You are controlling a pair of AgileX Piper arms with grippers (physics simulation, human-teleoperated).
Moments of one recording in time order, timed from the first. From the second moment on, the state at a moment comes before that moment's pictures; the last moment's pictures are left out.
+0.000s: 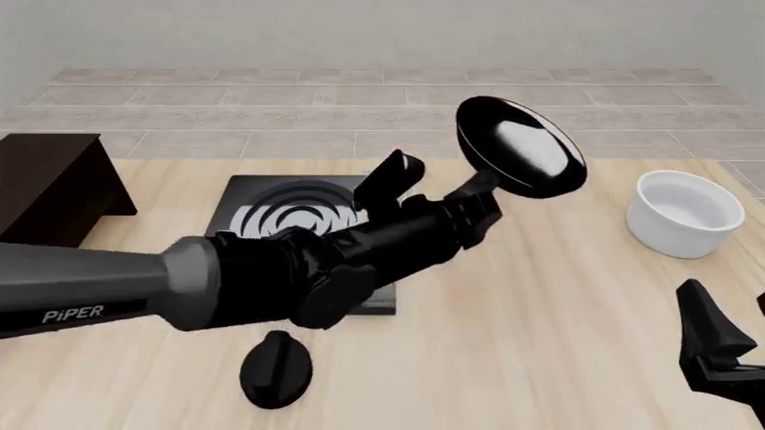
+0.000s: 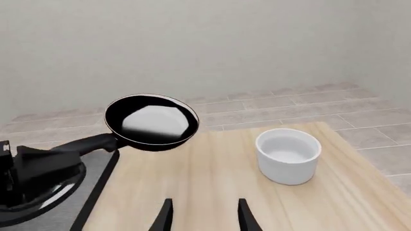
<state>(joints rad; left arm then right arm) -0.93 1.73 -1.05 -0.36 -0.94 -0.04 0.20 0.00 -0.18 0.09</state>
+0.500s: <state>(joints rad) -0.75 1.48 -0.98 -0.30 -0.86 -0.03 0.17 -0.01 -0.15 0.09</state>
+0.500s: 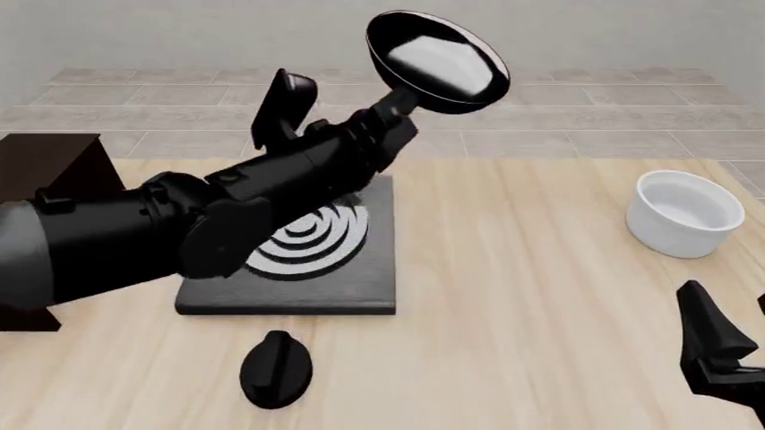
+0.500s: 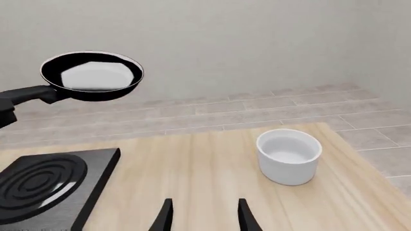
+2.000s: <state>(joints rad) -0.07 0.71 -0.59 -0.22 -0.86 -0.02 0.10 0.00 -0.08 0.07</state>
